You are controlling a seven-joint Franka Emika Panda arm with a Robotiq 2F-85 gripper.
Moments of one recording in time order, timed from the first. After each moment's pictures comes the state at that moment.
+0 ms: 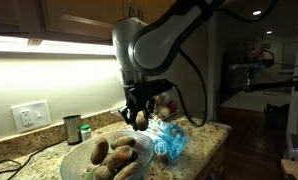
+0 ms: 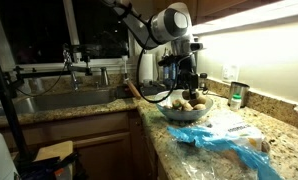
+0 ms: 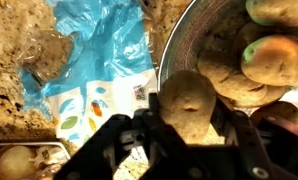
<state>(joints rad) 0.06 0.20 0.04 -2.01 -0.31 2.29 0.68</state>
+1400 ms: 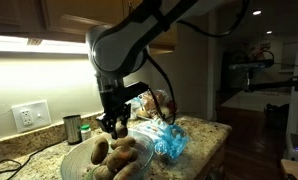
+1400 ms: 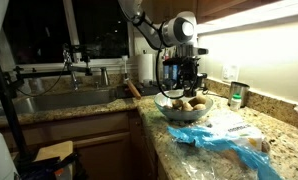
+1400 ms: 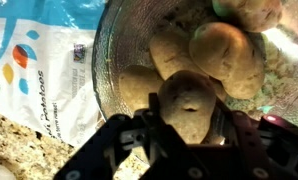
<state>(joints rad) 0.12 0.42 0.05 -1.70 -0.19 2.17 0.28</state>
